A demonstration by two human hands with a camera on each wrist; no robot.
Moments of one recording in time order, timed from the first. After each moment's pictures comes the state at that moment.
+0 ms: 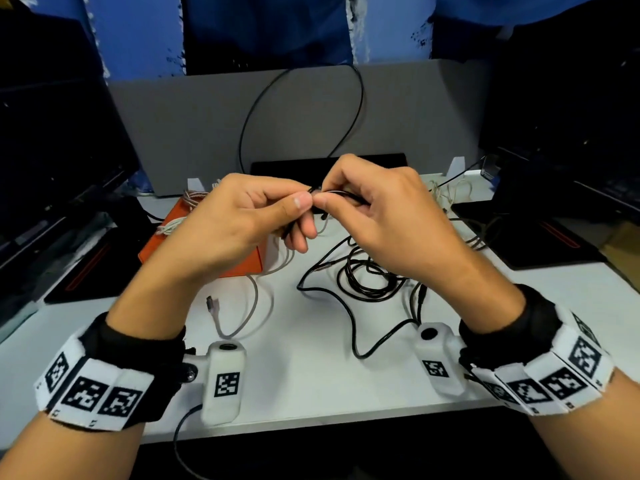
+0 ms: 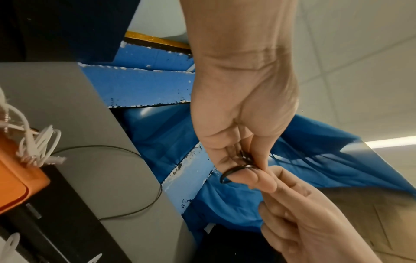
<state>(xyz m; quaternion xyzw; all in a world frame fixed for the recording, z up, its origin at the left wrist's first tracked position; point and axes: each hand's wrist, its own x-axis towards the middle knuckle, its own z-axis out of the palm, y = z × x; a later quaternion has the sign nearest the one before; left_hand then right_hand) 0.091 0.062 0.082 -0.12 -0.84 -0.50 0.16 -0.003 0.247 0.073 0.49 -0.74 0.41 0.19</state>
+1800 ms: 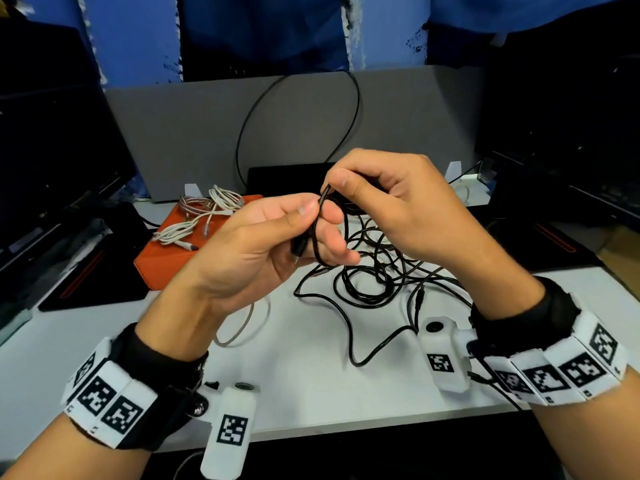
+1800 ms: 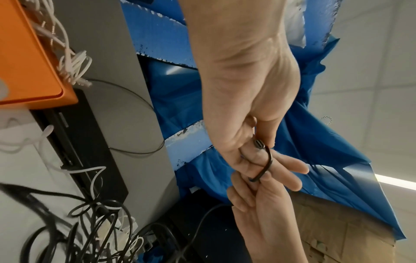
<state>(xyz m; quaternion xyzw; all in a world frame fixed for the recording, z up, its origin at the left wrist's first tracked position) 0.092 0.094 0.072 -0.14 -0.61 -0.78 0.04 -0.020 0.261 0.088 0.52 -0.71 0.45 0.13</state>
